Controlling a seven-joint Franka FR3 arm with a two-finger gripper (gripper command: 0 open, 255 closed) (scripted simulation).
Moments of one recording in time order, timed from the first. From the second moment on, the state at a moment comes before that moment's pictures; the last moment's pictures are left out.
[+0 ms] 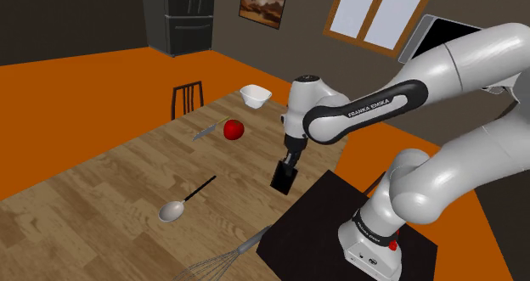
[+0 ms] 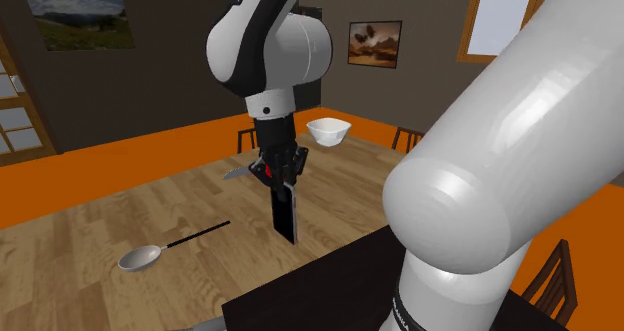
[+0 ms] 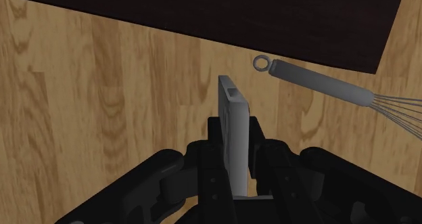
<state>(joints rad) 0.18 -0.41 0.08 -2.79 0.03 2.23 0.02</state>
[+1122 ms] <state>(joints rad) 0.17 -0.14 0.09 -2.84 0.01 2.55 0.04</state>
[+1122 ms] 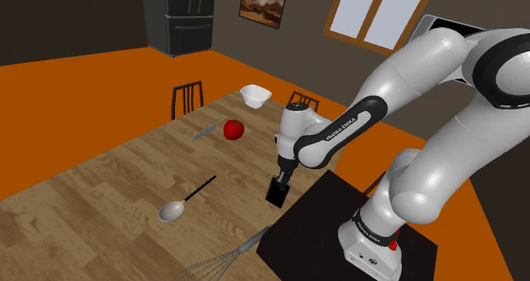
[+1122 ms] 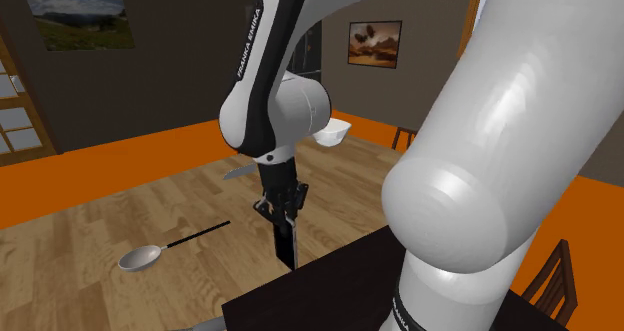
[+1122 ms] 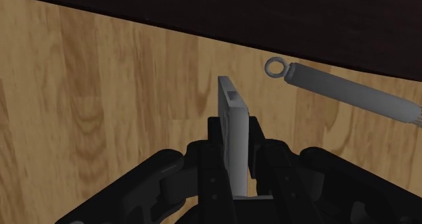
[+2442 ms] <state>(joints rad) 0.17 0.03 0.09 -2.84 -0.03 2.72 0.06</state>
